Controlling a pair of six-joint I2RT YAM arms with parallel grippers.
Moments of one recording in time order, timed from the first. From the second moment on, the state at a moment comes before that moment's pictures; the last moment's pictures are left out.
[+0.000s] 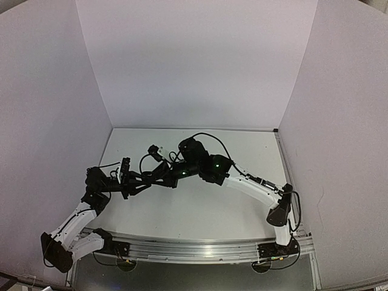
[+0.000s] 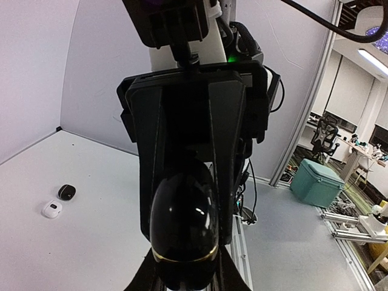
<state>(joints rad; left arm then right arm) -0.41 0.90 0.63 0.44 1.12 -0.39 1.08 2.03 2.14 -0.49 -0.56 0.20</state>
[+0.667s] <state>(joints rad) -0.42 0.89 0.63 0.33 1.09 -0.29 1.06 2.03 2.15 -0.50 -0.57 0.20</state>
